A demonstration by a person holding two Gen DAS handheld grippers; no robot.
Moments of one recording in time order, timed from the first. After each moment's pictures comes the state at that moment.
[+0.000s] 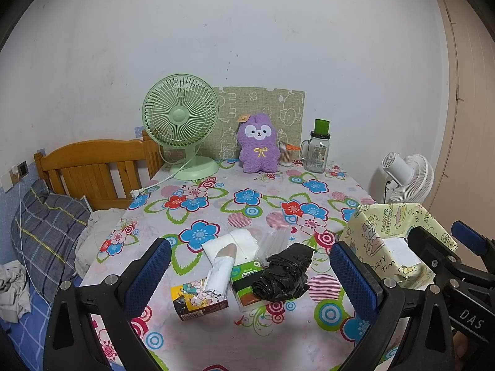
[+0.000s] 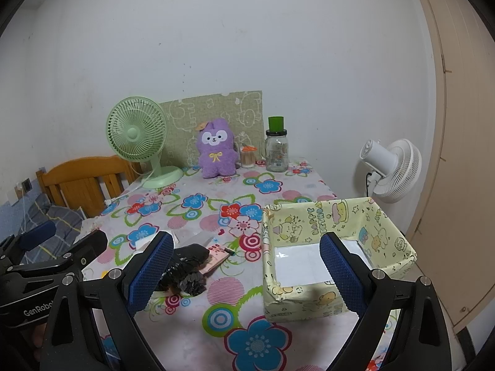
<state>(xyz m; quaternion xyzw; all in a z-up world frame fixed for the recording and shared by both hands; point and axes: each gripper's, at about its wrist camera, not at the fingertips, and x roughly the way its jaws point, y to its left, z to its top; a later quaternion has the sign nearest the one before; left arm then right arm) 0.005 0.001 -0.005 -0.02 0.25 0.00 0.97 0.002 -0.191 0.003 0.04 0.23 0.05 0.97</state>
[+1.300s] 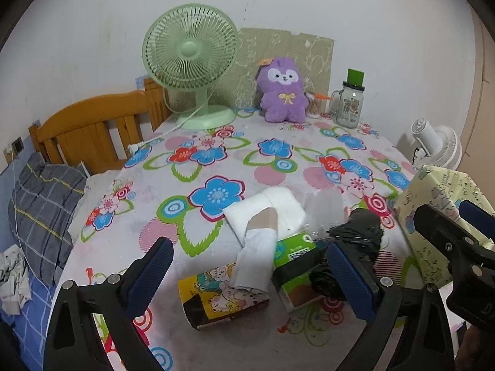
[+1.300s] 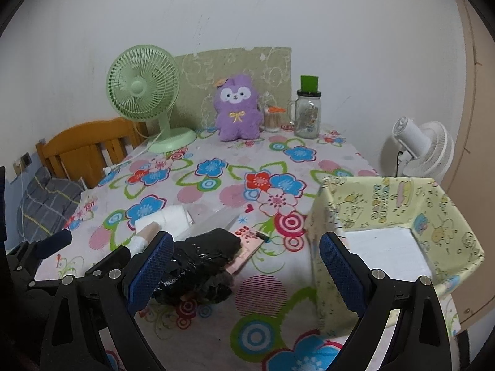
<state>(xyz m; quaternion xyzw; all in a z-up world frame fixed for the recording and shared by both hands) 0.075 0.036 -0.074 -0.02 0.34 0.02 0.94 0.077 -0.129 -0.047 0.02 0.32 0.07 0.95</state>
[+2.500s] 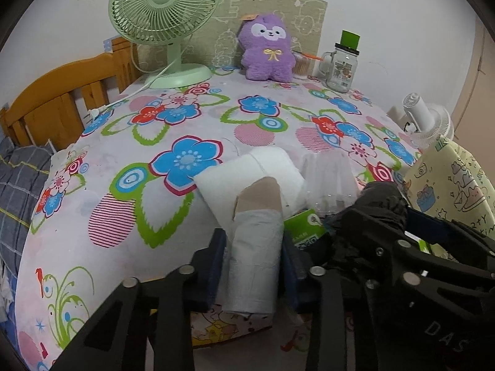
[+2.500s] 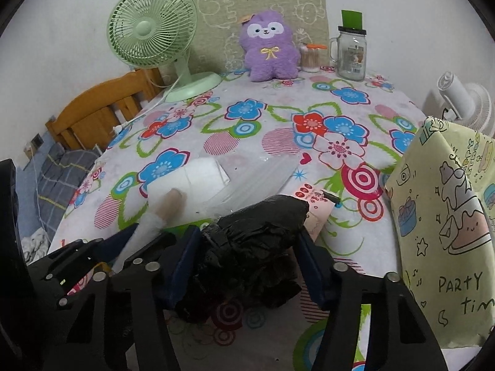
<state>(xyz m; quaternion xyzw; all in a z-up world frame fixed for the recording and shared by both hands) 0.120 0.042 -0.125 -0.04 0.42 -0.04 0.91 0.128 -0.081 -0.104 0.05 0.43 0.13 0.89</state>
